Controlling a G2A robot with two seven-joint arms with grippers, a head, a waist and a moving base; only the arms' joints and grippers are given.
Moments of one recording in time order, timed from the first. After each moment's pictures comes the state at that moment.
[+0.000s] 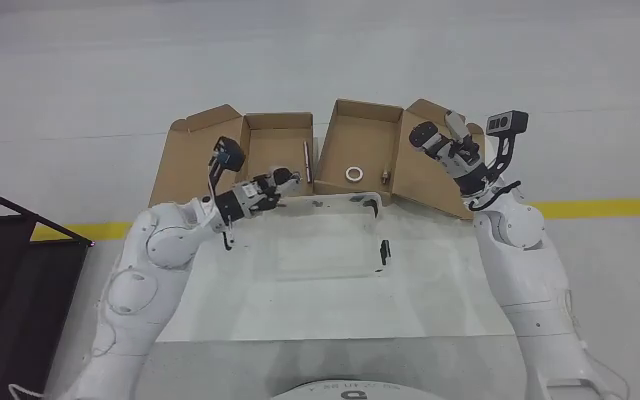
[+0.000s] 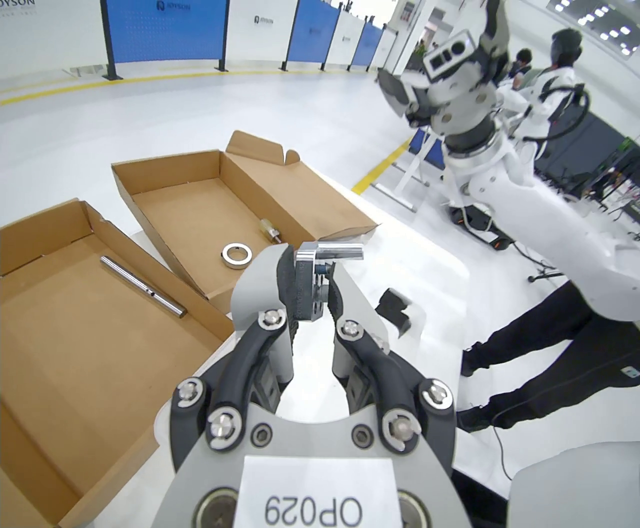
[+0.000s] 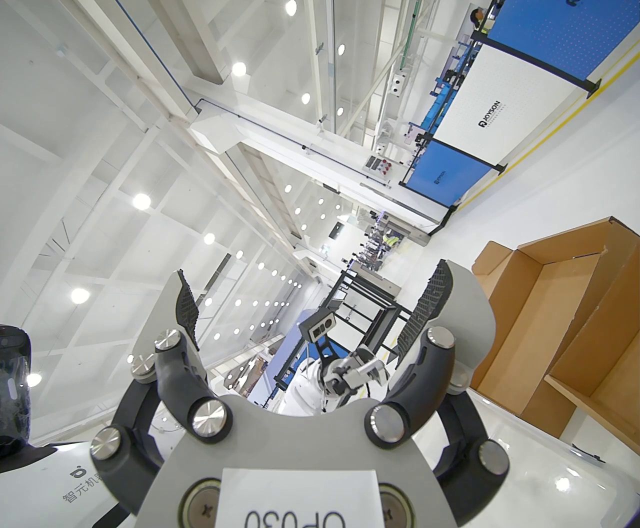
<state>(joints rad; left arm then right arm) 1.30 -1.11 -1.34 -1.65 0.50 -0.67 -0.58 -1.32 -1.21 1.48 -1.52 0.46 -0.49 0.64</state>
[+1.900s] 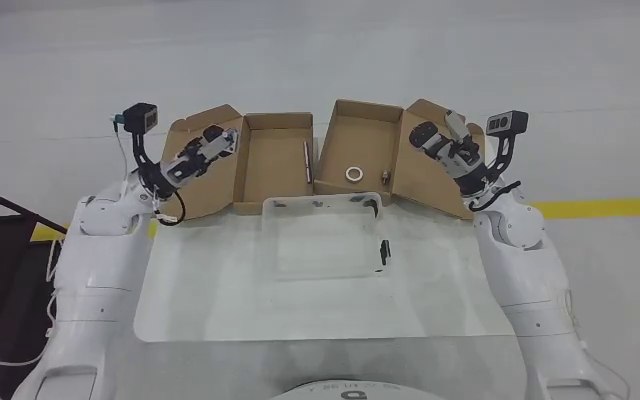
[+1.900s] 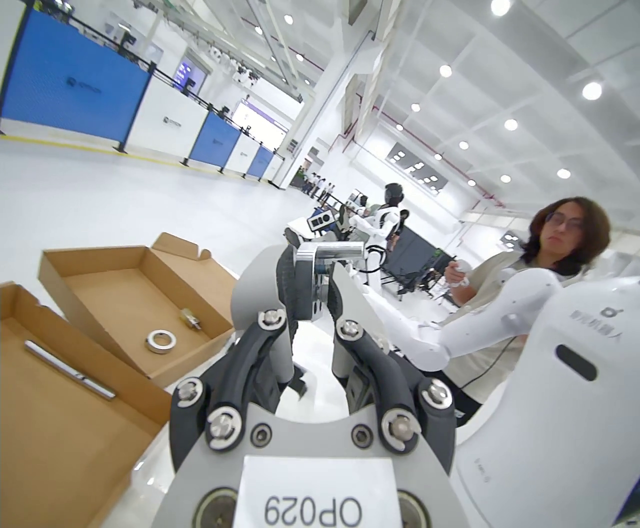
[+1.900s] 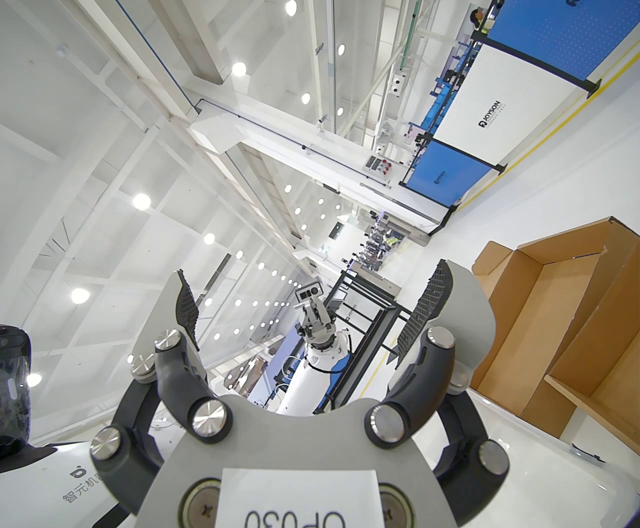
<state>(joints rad) 1.14 -1.04 -1.43 -1.36 -0.30 -0.94 -0.86 -1.32 -1.21 1.48 -1.52 0.46 -0.49 0.64</state>
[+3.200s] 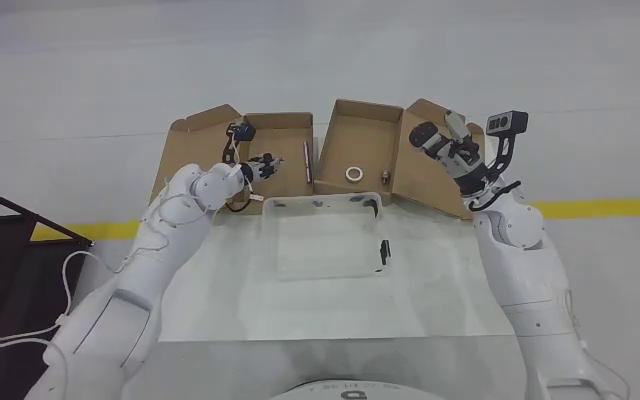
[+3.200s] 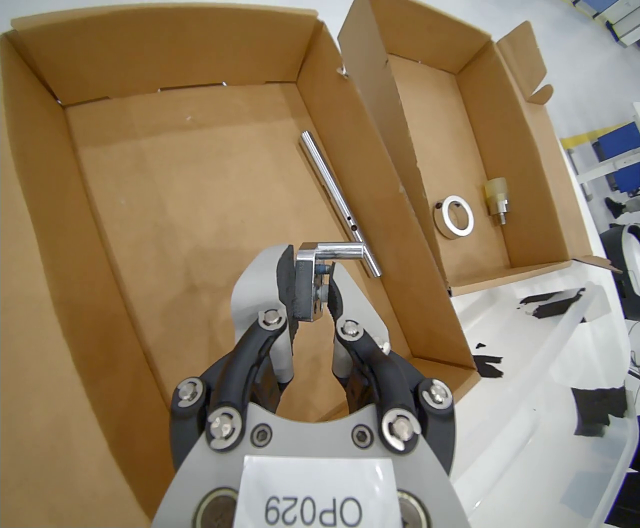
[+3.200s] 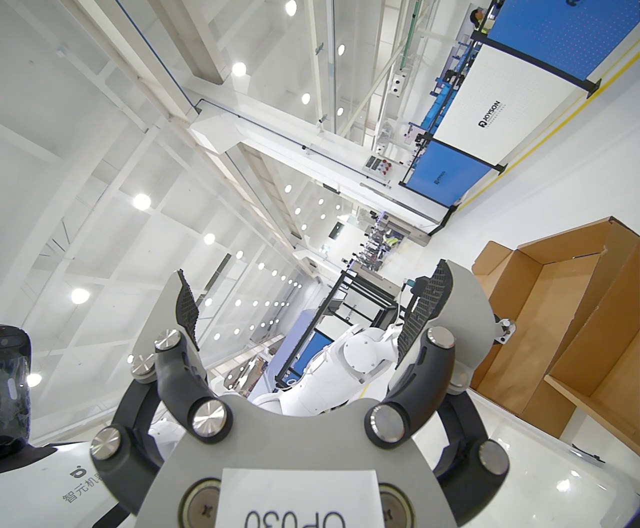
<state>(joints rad) 0.73 -1.23 -0.82 -0.78 0.54 -0.28 -0.46 -1.32 -1.21 1.48 -1.52 0.46 -0.49 0.64</state>
